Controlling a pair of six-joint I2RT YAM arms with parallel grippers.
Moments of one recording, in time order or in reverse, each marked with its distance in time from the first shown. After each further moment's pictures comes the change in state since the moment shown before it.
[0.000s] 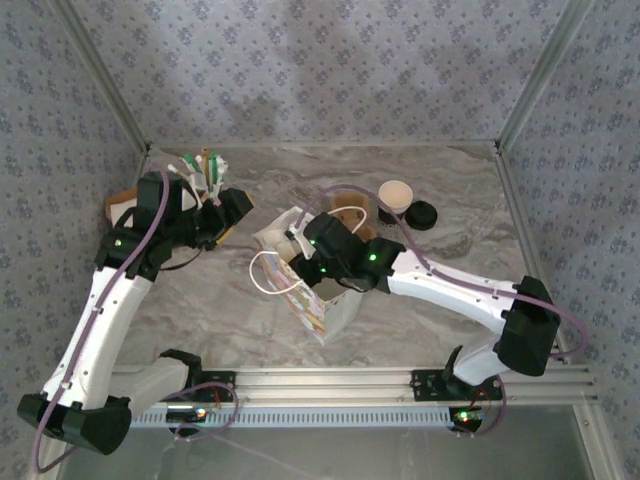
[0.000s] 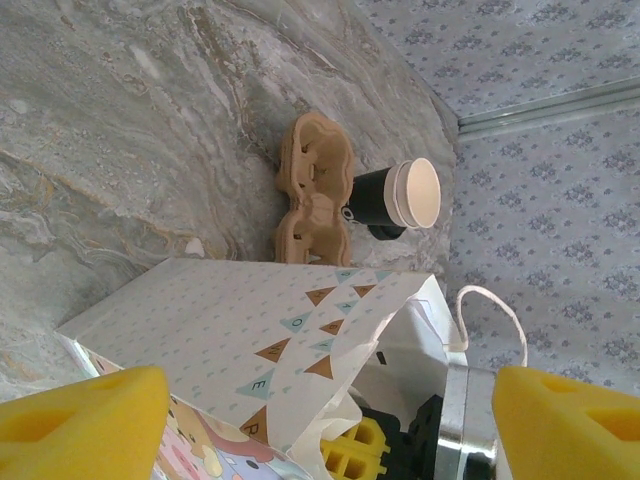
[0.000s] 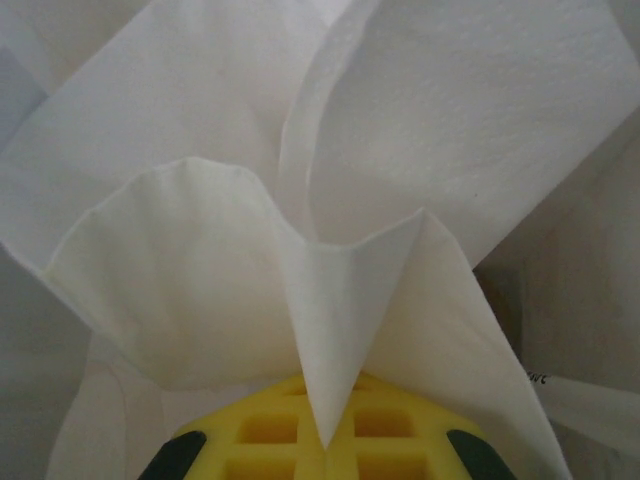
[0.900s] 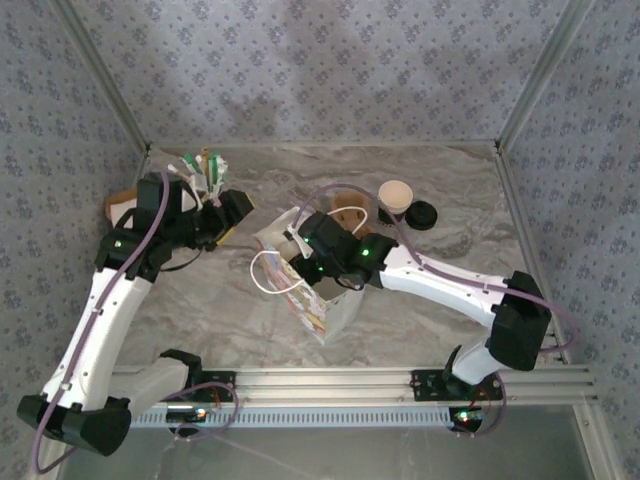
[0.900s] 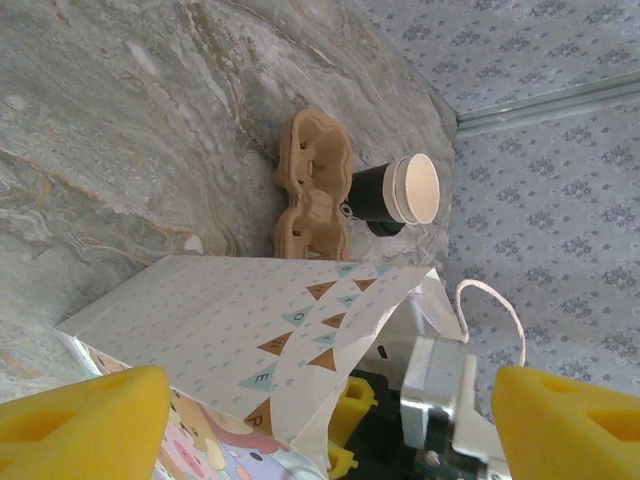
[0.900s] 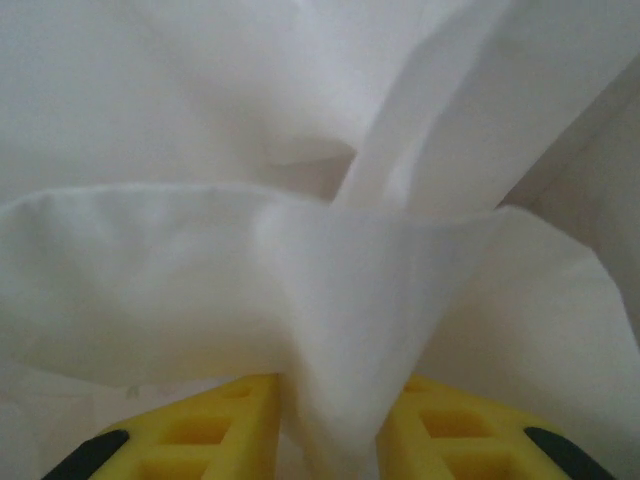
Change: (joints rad) left arm 0.000 -0.016 -0.006 -0.006 -0.002 0.006; right arm -0.009 0.058 0.051 -0.084 0.018 0.004
